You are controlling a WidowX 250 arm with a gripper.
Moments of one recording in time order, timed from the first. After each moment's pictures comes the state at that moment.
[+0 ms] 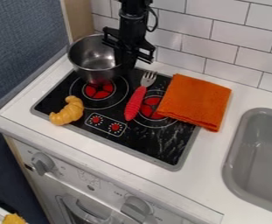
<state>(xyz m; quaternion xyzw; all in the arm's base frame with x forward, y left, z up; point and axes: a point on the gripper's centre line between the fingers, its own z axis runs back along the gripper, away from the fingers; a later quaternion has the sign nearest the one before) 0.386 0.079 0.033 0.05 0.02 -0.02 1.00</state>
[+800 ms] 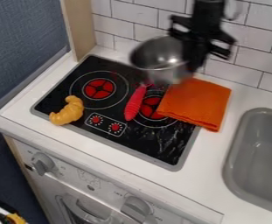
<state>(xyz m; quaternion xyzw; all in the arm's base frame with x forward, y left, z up) 0.379 -0.070 0.093 0.04 -0.02 -0.13 0.99</state>
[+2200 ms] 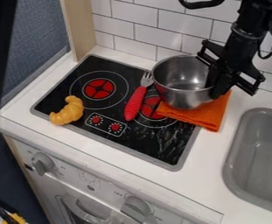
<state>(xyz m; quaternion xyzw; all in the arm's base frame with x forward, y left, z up) 0.374 -0.092 0.055 0.10 0.03 -0.16 0.98</state>
